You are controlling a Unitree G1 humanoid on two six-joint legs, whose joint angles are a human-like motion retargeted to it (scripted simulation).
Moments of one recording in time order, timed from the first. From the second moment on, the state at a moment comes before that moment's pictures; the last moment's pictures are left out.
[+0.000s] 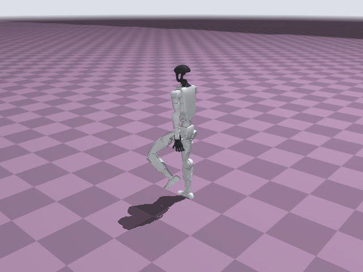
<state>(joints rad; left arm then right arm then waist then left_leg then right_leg) 0.04 0.09 0.37 1.55 0.02 0.03 -0.28 -0.16 -0.15 0.21 1.37 -0.61 0.03 0.36 -0.02 -0.07 0.06 -0.86 0.31 0.40 1.51 0.02 0.22 -0.10 -0.04 -0.26 0.15 -0.10 -0.10</state>
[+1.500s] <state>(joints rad) 0.05 0.10 0.39 1.69 0.11 0.05 -0.16 -0.09 -0.12 0.14 1.48 -0.58 0.02 0.37 -0.09 0.01 -0.18 -0.09 -0.07 0.35 0.02 -0.04 0.00 -0.12 -0.03 -0.32 0.11 -0.09 -0.02</state>
